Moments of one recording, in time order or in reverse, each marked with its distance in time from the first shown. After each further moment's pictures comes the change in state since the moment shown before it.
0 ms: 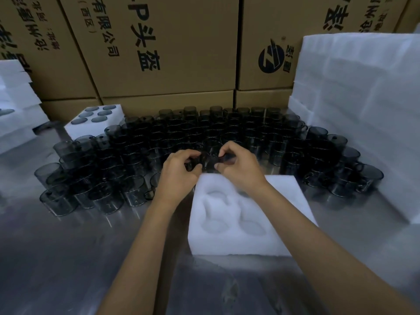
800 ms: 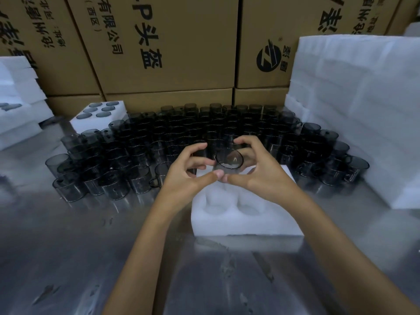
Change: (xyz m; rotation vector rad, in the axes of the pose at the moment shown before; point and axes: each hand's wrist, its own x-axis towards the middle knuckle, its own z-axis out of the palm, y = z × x) left_hand -0.058 0.037 -0.026 -0.490 -0.170 -0.083; right_hand -0.070 -0.021 -0.051 0.096 -0.153 -0.100
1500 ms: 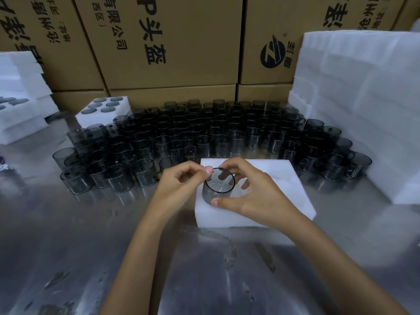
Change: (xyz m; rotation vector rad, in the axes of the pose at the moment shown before) left_hand -0.031 -0.001 -0.011 -0.061 0.014 -0.074; right_hand -0.042 -0.011 0.026 -0.089 -0.079 -0.003
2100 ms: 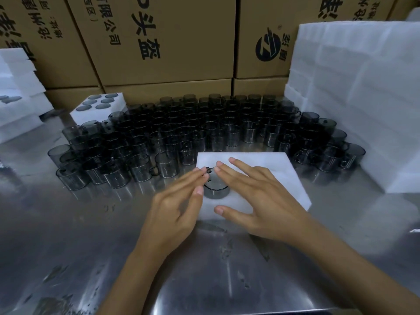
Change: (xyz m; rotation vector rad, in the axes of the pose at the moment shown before) left_hand -0.050 -0.011 0.008 0.456 0.085 0.517; right_hand -0.032 0.007 -0.011 -0.659 -0.085 -0.299
